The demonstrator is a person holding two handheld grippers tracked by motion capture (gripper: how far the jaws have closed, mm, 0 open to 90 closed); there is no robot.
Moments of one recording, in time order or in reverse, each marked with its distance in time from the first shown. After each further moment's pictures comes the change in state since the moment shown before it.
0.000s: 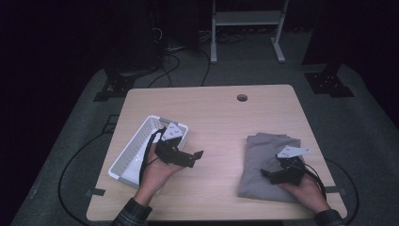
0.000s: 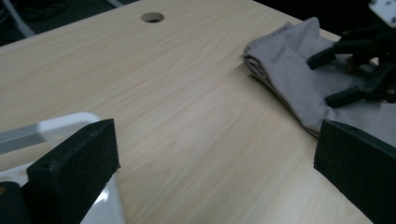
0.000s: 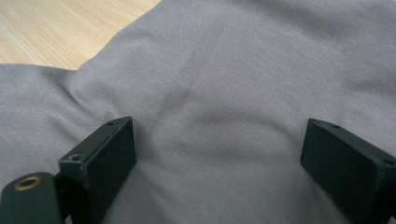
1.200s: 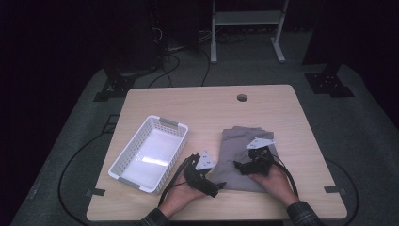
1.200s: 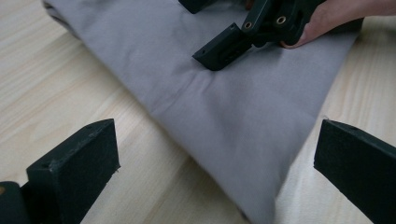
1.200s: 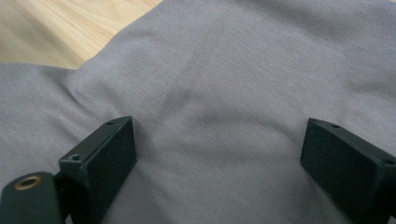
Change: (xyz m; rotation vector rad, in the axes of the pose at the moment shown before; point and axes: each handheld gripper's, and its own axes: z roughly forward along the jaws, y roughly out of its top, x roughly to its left) left arm -0.056 -0.055 0.072 0.117 -0.134 0.166; right arm 0.046 0.056 0.060 -0.002 0.004 -0.016
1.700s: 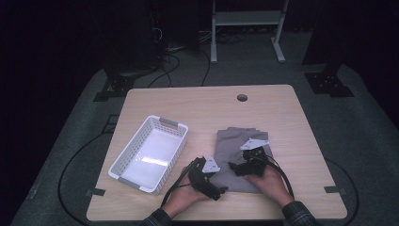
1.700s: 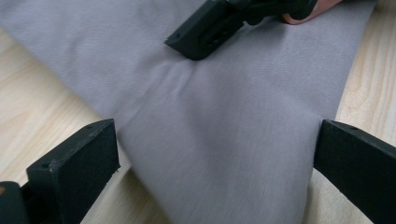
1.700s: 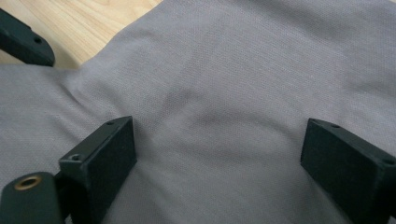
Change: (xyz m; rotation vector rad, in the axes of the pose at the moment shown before) left arm -0.005 -0.007 0.022 0.069 -0.032 0.046; right arm 0.013 0.006 0.007 -0.001 0.014 -0.012
